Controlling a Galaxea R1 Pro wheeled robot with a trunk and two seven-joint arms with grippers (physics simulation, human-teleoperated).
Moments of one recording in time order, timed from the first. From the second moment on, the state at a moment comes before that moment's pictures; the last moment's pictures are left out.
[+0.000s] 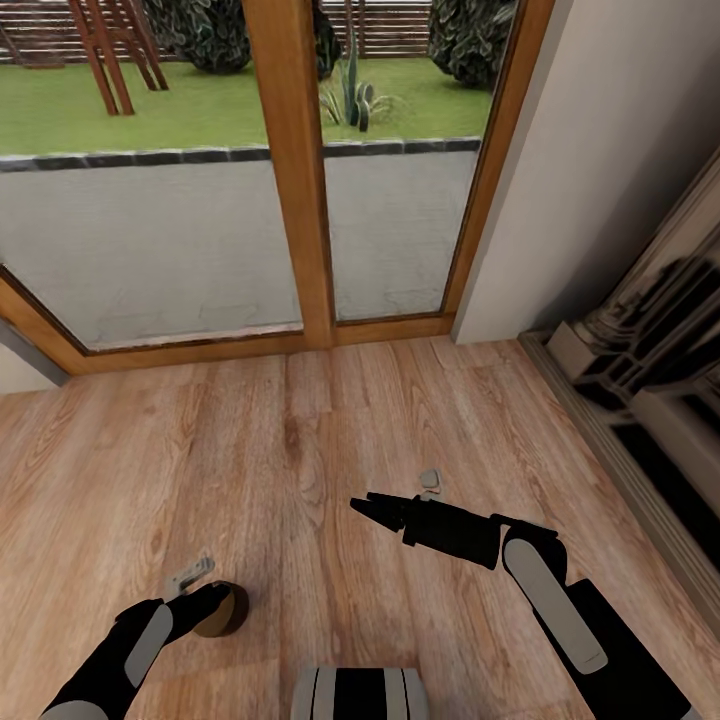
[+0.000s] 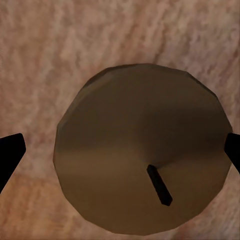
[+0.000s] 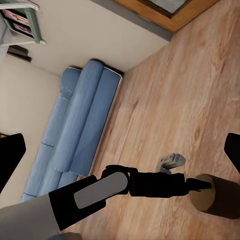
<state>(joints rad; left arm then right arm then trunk) -0.47 0.12 0.16 -0.65 0.45 0.45 0.05 -0.42 -0.18 0.34 -1.54 -0.92 0.71 0.57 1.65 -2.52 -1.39</state>
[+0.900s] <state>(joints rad) -0.47 0.12 0.16 -0.65 0.45 0.45 0.06 -0.42 -0.18 0.34 -1.54 -0.92 0.71 0.57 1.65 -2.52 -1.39</state>
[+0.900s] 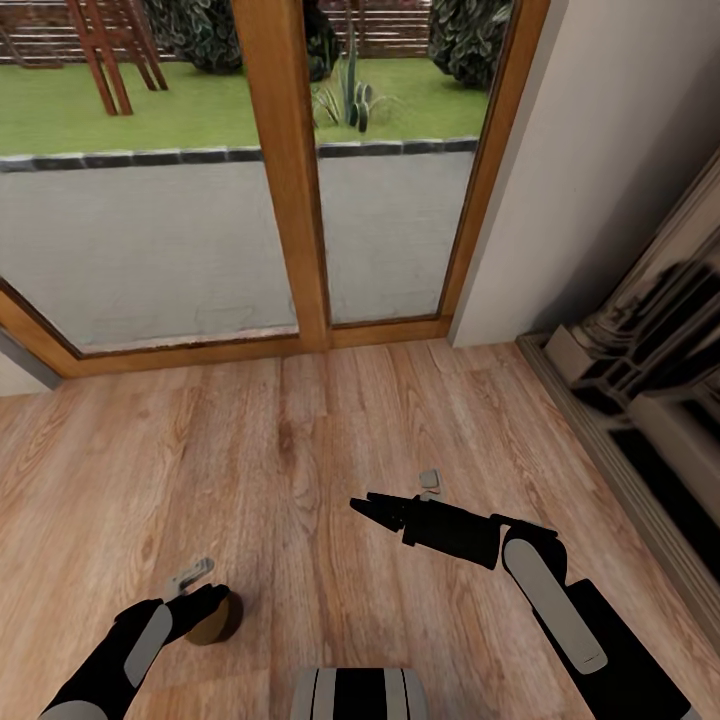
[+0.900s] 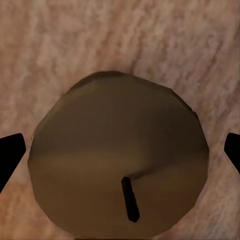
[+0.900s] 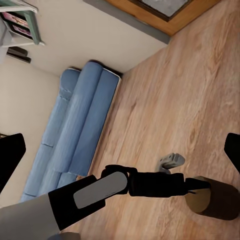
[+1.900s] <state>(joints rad) -0.47 0.12 0.16 -0.65 0.47 0.45 0.05 -0.42 -0.18 0.34 -1.54 -0.92 0.71 0.57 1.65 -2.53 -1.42</state>
